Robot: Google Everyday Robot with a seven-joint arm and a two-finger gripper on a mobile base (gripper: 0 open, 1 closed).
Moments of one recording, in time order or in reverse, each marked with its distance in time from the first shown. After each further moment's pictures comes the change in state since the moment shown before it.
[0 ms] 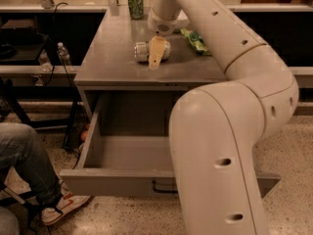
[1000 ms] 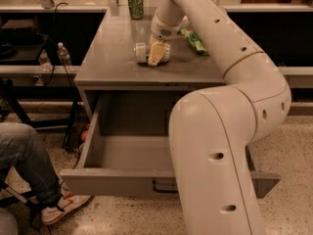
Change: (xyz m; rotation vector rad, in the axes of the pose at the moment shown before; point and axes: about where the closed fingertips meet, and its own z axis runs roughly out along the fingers) arm 0.013 0.000 0.020 -0.038 -0.047 0.056
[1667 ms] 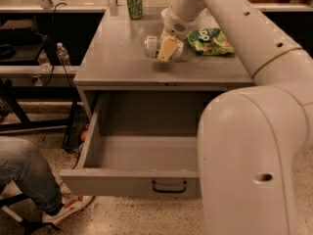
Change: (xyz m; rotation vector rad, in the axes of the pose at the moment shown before) arm 0.018 0.013 -0.047 0.056 -0.026 0.085
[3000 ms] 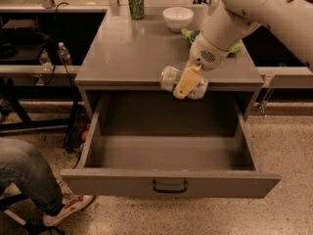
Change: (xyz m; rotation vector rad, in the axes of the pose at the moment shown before) arm 0.054 0.158 -0.058 -0.169 0.000 0.301
